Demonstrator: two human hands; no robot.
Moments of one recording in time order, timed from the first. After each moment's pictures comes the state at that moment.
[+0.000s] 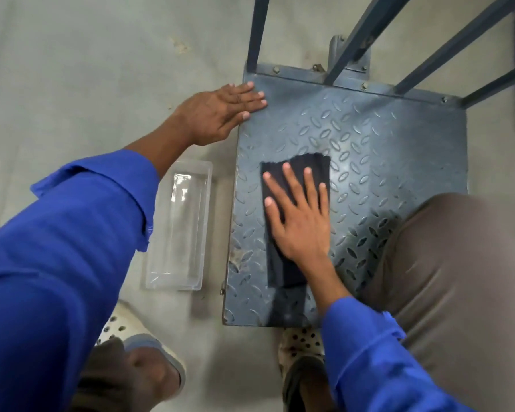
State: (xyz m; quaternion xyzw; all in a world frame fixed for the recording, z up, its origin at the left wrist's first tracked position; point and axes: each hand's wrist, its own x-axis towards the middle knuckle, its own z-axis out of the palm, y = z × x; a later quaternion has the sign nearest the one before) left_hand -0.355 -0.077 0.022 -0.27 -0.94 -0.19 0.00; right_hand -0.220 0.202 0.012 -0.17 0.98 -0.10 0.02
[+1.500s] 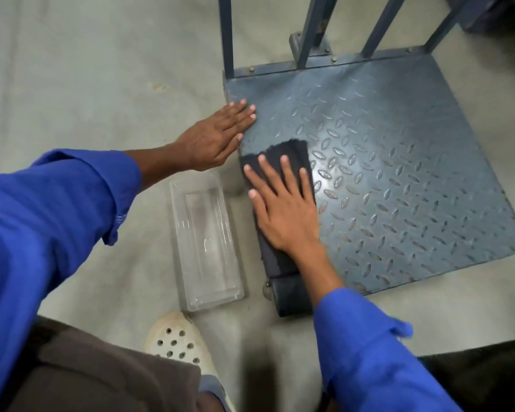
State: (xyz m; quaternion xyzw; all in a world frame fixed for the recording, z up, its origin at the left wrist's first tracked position) left_hand -0.339 -0.084 -0.001 -0.46 -0.87 -0.16 0.09; right_hand -0.182 0.128 -0.005 -0.10 0.99 -0.10 -0.05
